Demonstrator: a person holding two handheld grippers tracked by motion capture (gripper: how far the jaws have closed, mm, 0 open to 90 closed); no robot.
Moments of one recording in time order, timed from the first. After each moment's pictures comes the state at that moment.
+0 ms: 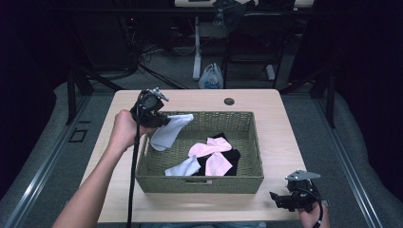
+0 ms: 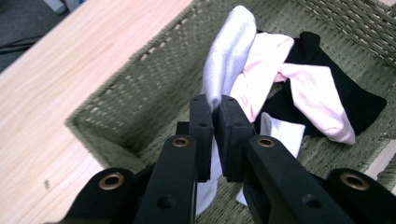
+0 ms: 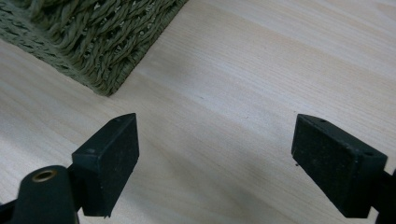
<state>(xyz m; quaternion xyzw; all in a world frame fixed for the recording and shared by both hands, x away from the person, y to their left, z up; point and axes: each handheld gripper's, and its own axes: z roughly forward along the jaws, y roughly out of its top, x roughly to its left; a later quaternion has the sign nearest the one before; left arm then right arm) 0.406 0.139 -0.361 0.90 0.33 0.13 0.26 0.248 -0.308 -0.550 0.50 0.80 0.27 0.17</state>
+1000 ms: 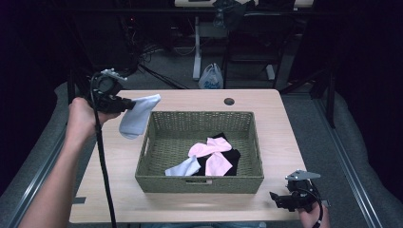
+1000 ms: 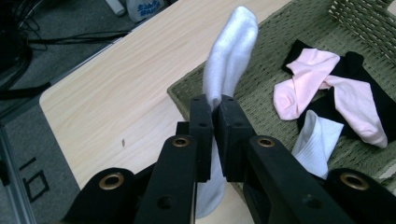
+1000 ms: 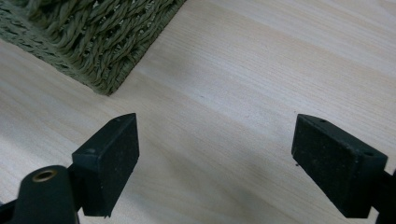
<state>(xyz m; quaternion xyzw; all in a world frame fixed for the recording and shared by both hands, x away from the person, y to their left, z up) 0.393 0.223 -0.309 0.86 0.40 0.19 0.27 0.249 -0.309 -0.551 0.50 0.80 0.27 0.16</state>
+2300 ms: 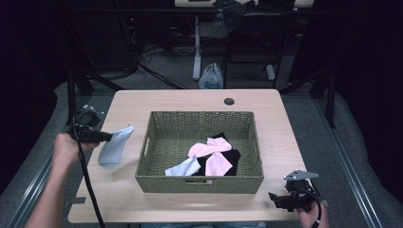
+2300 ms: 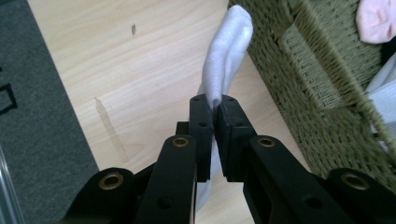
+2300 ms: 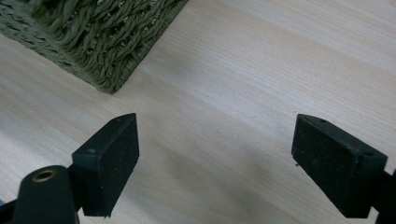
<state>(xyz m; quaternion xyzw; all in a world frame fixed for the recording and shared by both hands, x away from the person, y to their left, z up) 0.394 0.310 -0.428 0.83 0.50 0.10 0.21 0.250 -0.306 -0.552 0.50 0.81 0.27 0.16</state>
